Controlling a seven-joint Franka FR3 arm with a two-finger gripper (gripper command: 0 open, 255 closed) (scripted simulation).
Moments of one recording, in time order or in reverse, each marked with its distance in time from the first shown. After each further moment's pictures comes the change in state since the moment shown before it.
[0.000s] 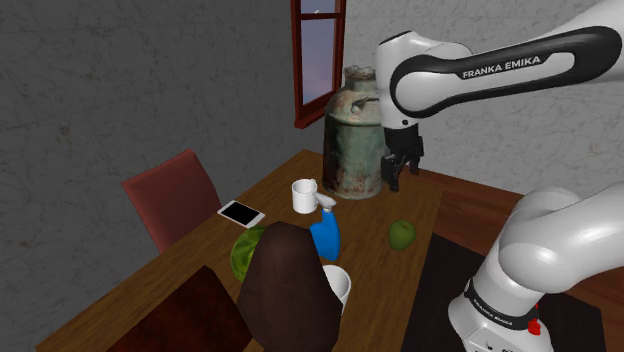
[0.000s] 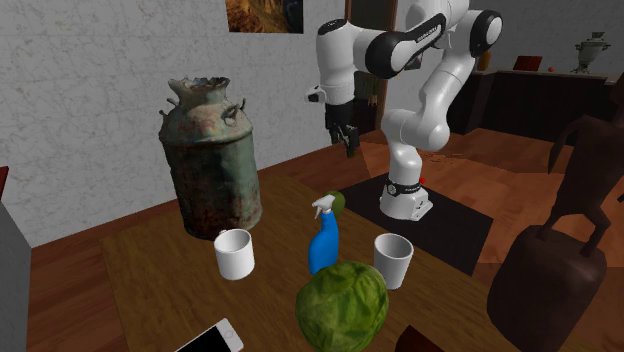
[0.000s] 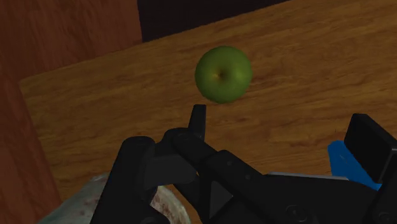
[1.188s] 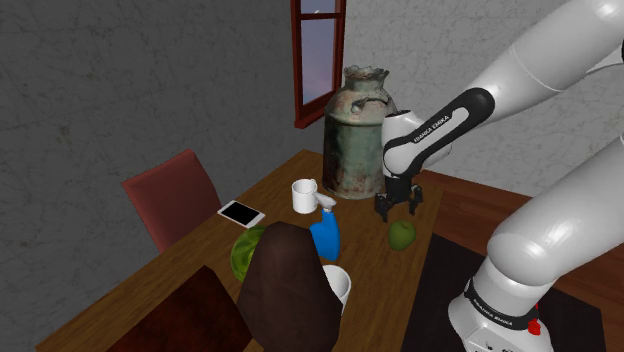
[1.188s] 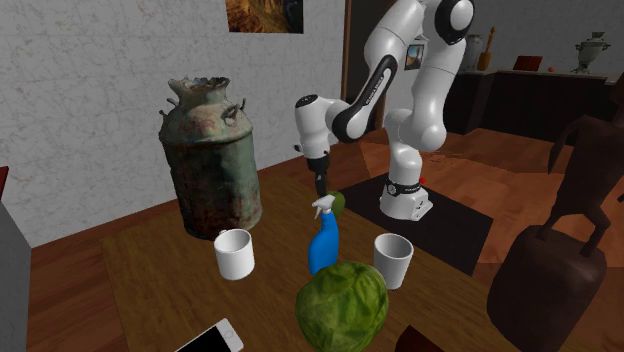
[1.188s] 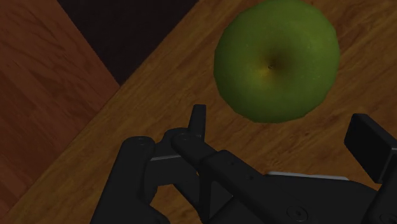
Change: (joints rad) arm -0.200 0.387 -0.077 -0.226 -0.016 0.636 0.306
